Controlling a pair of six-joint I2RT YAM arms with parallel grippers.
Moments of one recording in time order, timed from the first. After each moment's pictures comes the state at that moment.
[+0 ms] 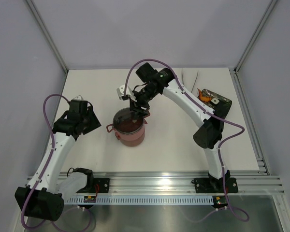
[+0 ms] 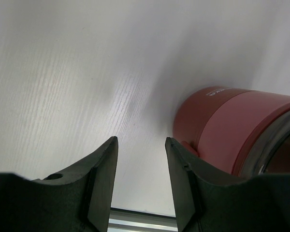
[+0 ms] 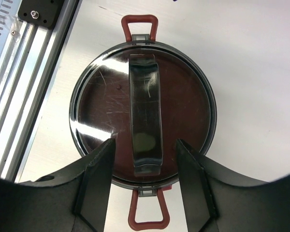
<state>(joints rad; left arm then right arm) -0.16 0.98 0.94 -0.87 -0.11 -0.61 0.75 2.12 2.27 -1.27 -0.76 -1.00</state>
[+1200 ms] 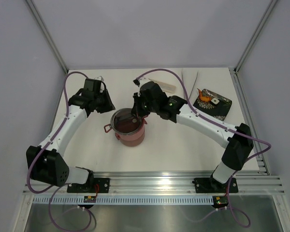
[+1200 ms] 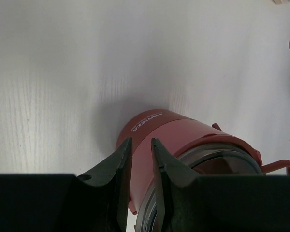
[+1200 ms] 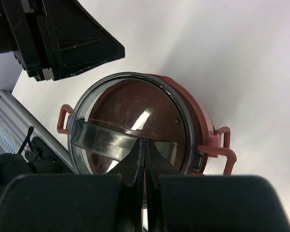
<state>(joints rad) -0.25 1.35 1.20 -0.70 0.08 -0.51 0.90 1.67 1.55 -0.47 -0.03 0.45</state>
